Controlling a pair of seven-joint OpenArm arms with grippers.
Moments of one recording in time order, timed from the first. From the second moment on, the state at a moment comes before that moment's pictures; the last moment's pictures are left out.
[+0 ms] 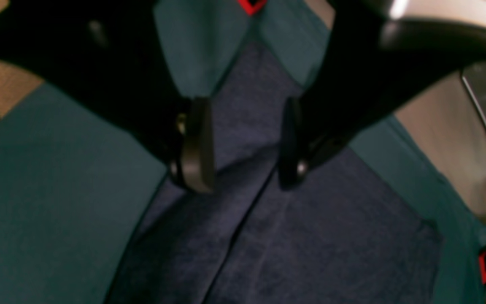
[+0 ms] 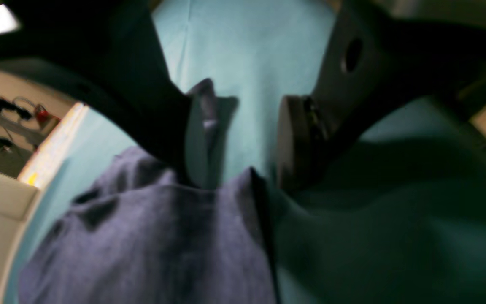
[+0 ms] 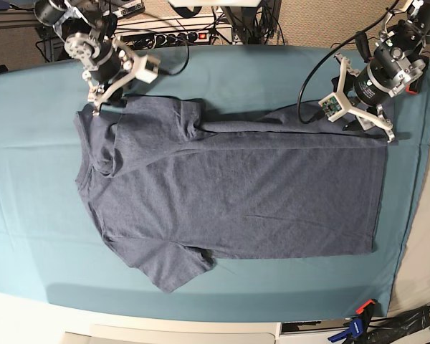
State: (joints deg) left arm 23.6 -46.4 14.6 121.8 -0.8 -16.0 39.4; right arm -27.2 41.7 -20.0 114.1 -36.5 25.0 -35.6
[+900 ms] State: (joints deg) left arm 23.6 -46.2 14.6 121.8 -0.8 -16.0 39.2; right arm -23.3 41.5 -20.0 119.5 -36.5 24.2 -35.0
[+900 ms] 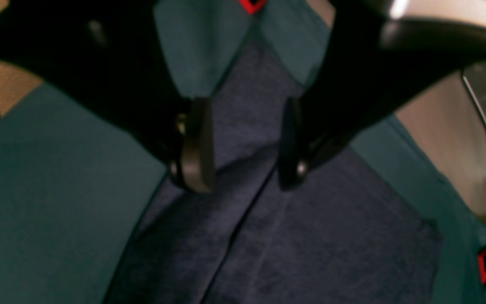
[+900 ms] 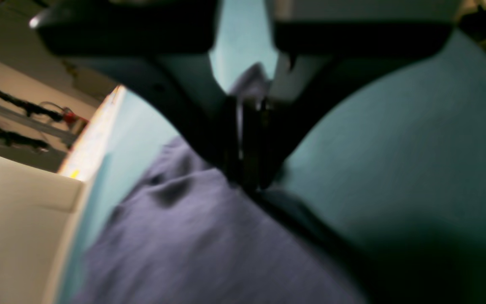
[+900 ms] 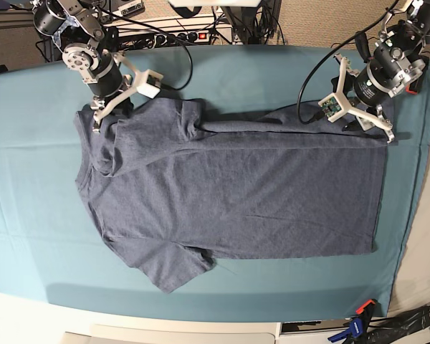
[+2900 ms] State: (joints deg) left arm 23.4 -46.2 14.6 121.8 1.2 -15.6 39.2; right arm 7.4 13.3 -20.0 92.5 -31.4 14.9 -30.6
